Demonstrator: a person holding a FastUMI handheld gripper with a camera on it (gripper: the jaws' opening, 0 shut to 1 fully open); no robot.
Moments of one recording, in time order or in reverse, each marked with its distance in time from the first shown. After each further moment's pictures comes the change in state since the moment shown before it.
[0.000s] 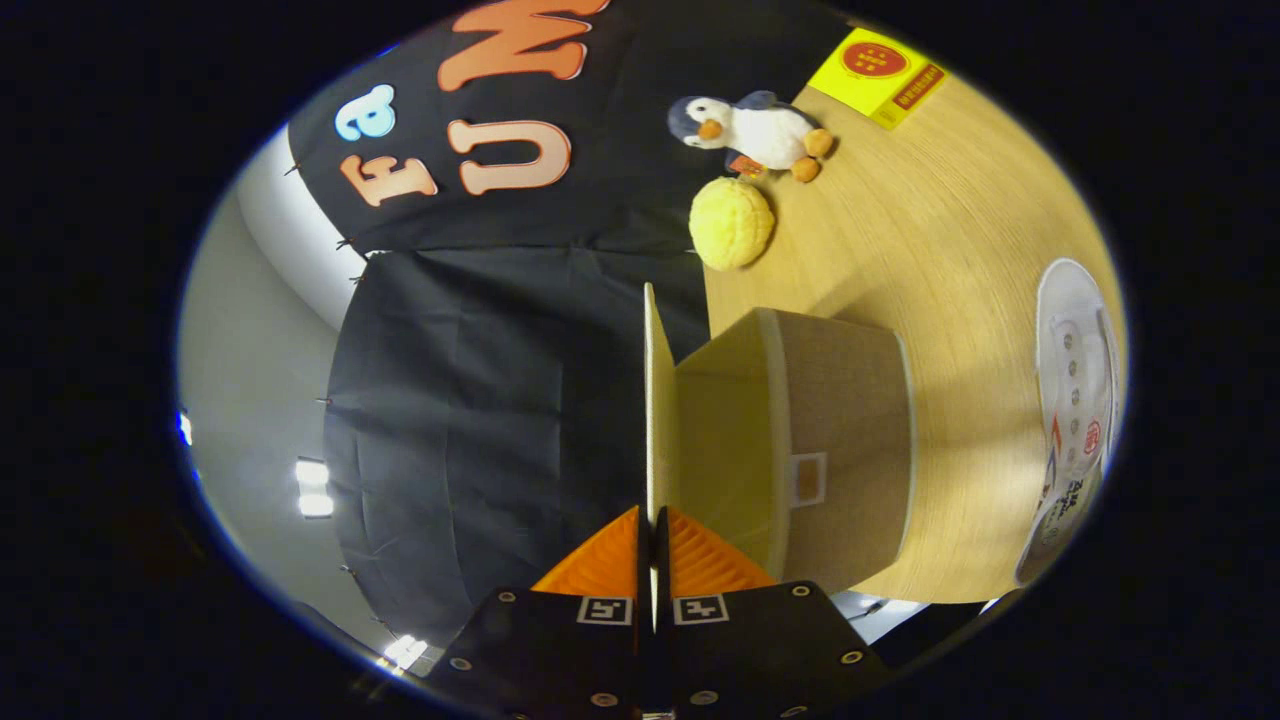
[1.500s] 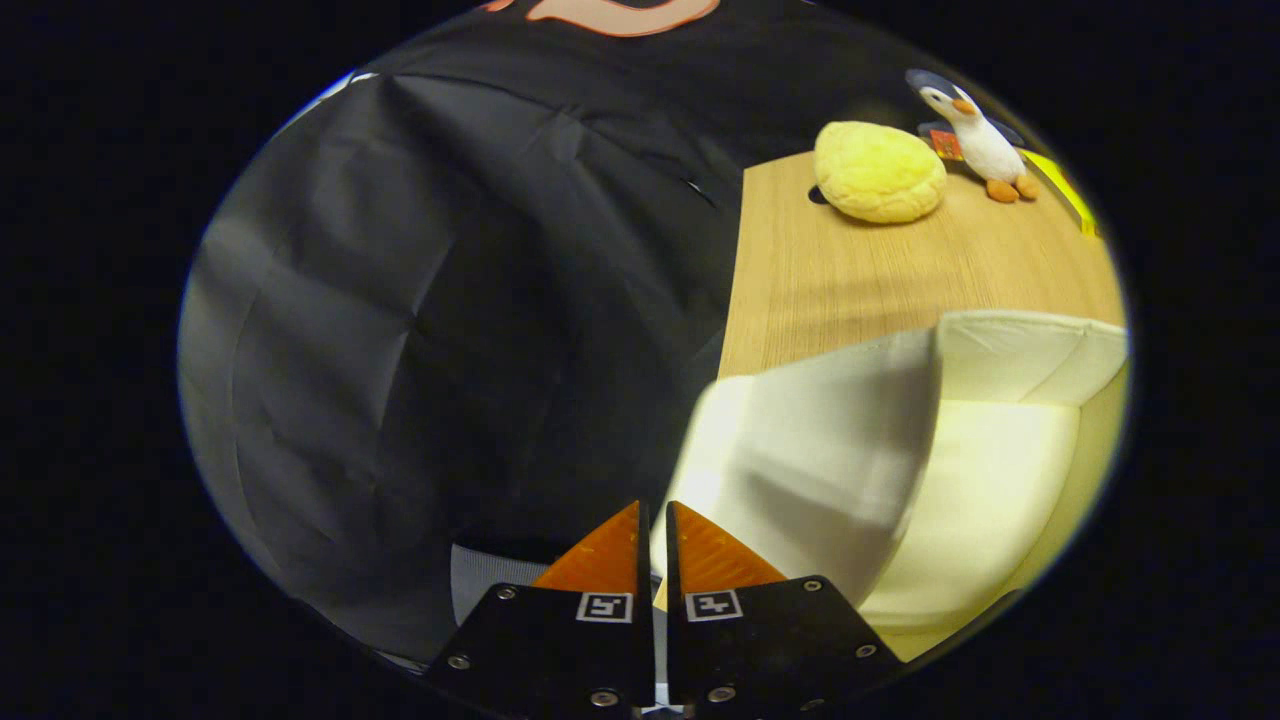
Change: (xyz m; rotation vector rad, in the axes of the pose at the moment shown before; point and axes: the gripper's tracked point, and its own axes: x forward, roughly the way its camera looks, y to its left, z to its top) arm 0.310 0.009 -0.048 -0.301 0.105 -0.464
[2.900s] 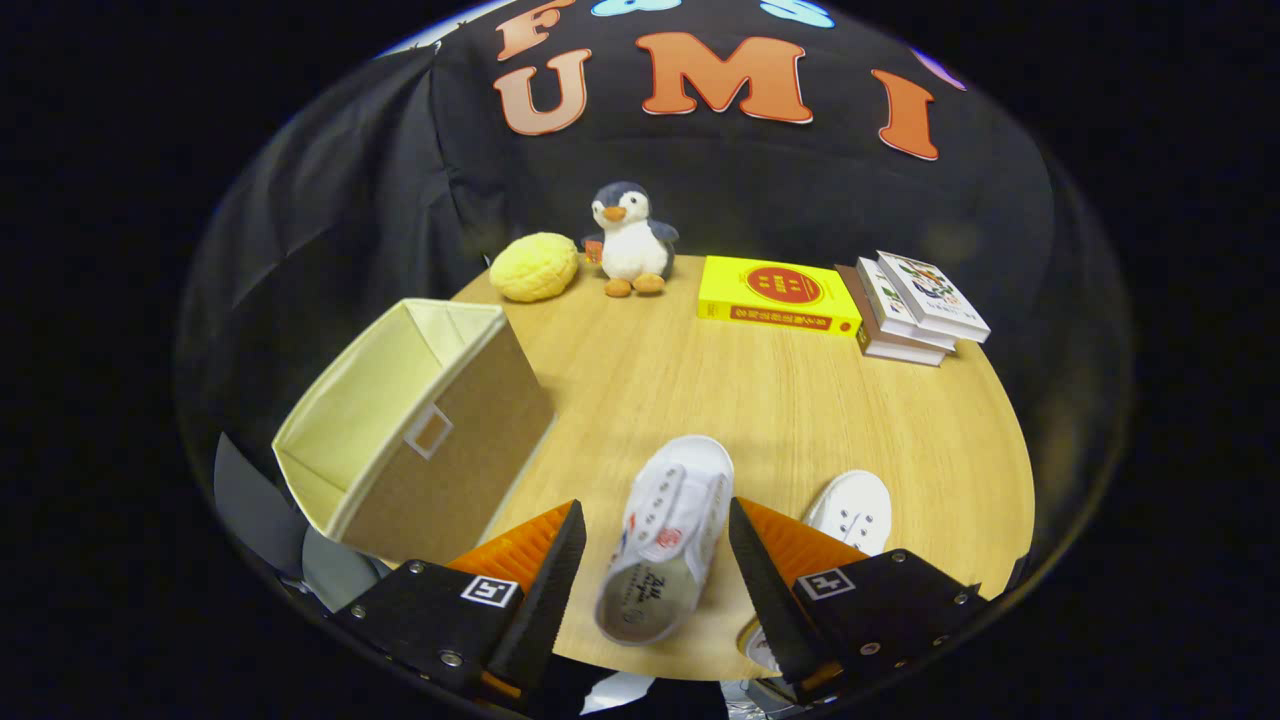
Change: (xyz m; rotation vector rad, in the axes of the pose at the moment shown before) arm -0.326 -0.372 -0.034 -0.391 -0.334 -0.631
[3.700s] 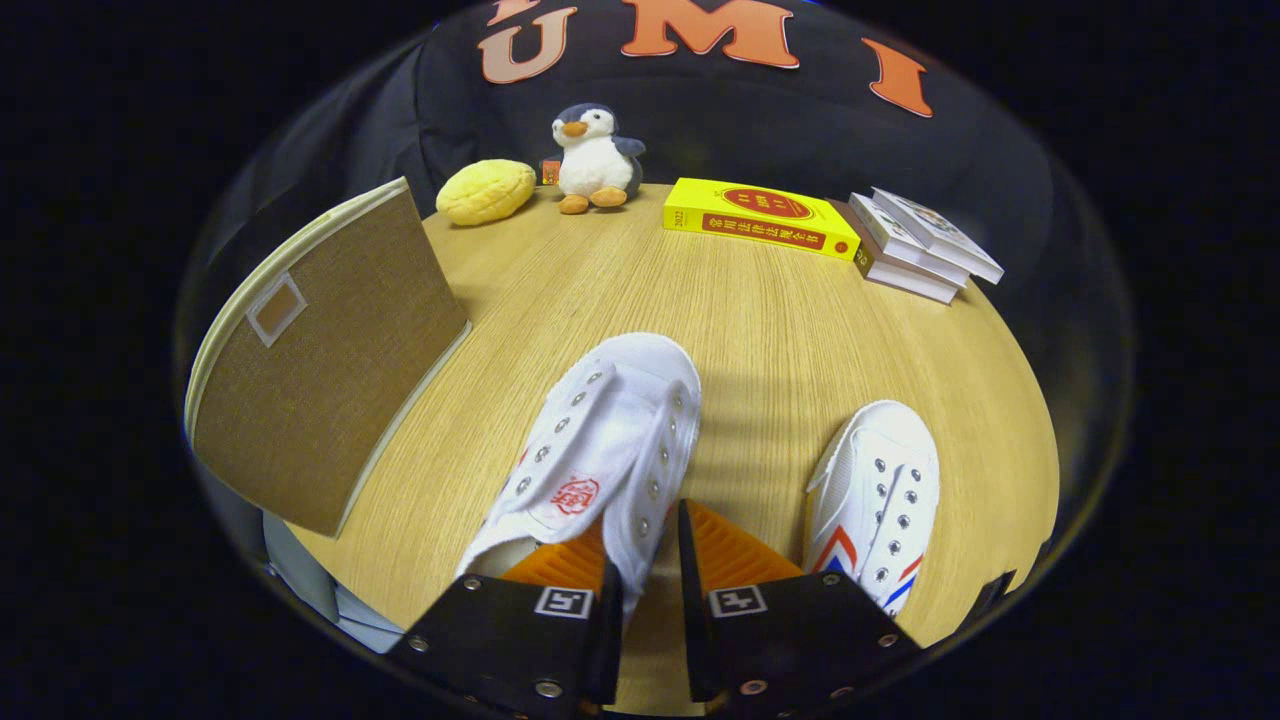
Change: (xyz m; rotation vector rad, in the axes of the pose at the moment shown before) arm 0.095 -0.023 -0.063 0.009 0.080 -0.047
